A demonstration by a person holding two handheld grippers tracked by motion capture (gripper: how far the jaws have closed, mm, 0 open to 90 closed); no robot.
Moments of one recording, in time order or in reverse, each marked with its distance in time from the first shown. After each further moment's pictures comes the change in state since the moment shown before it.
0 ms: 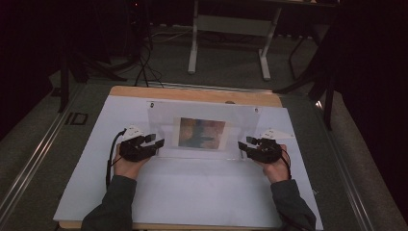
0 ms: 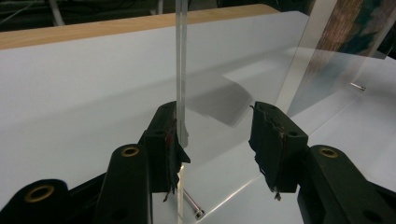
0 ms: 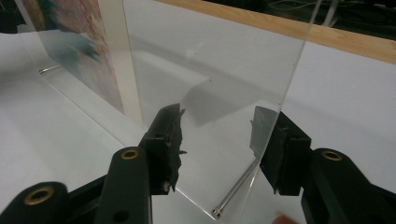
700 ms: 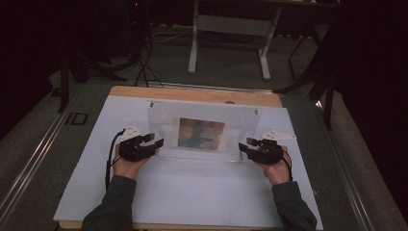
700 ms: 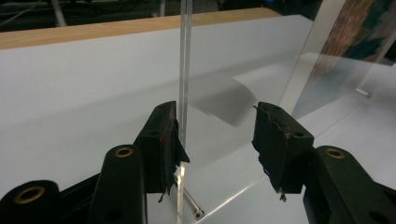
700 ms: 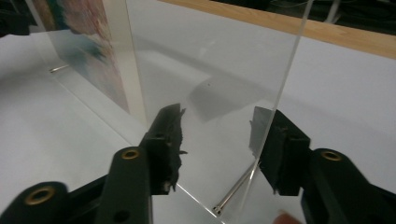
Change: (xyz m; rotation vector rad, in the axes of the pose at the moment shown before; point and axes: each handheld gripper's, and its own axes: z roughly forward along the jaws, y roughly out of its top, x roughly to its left) left arm 0.002 -0.002 -0.001 -0.007 0.007 -0.010; right arm 0.003 0.001 -0.007 0.007 0.015 0.020
